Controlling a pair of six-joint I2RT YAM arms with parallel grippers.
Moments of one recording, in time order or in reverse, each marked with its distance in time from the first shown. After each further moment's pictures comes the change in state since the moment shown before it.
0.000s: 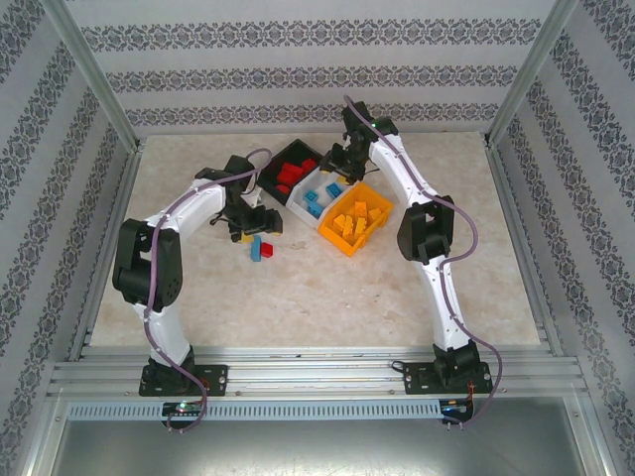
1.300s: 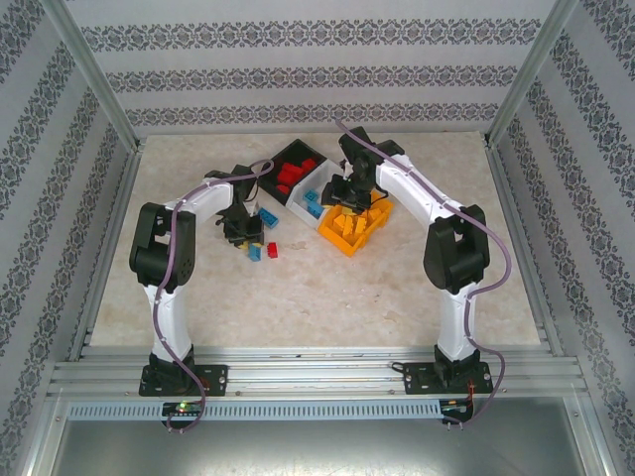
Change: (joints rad) left arm 0.031 0.179 0.042 -0.050 -0.146 0.031; right arm 0.097 -0.467 -0.686 0.142 0.027 -0.077
